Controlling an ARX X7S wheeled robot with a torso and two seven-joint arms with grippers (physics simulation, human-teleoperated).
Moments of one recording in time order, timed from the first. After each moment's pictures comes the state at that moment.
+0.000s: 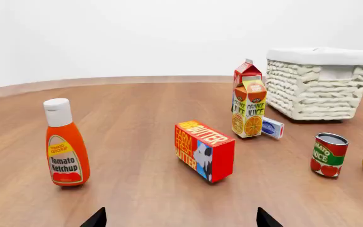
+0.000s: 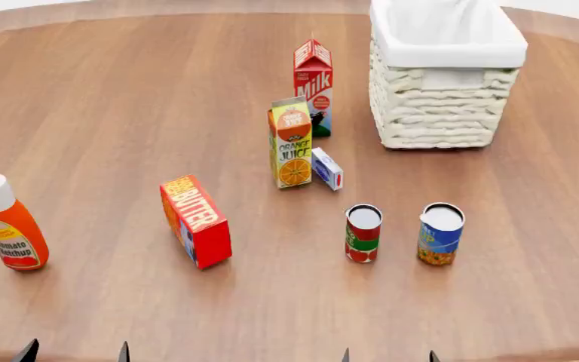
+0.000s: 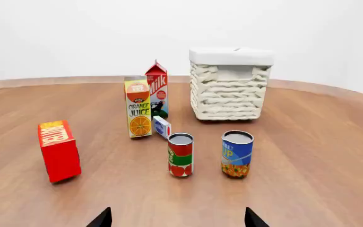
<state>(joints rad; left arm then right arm) 0.00 0.00 0.00 0.00 0.00 0.00 0.00 0.00 0.00 0.00 0.00 0.00 0.00 0.00</state>
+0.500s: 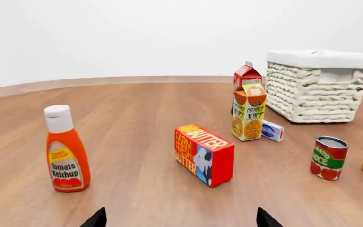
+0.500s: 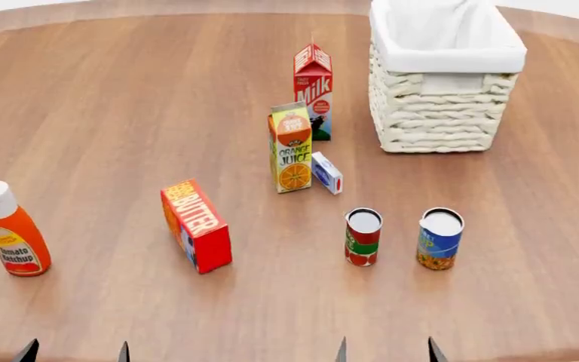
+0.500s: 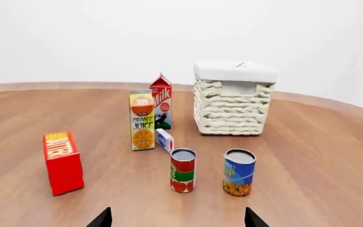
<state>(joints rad) 0.00 -0.05 0.06 0.00 -0.05 0.00 -0.06 0.01 0.11 -0.12 -0.05 0.07 0.03 0.10</state>
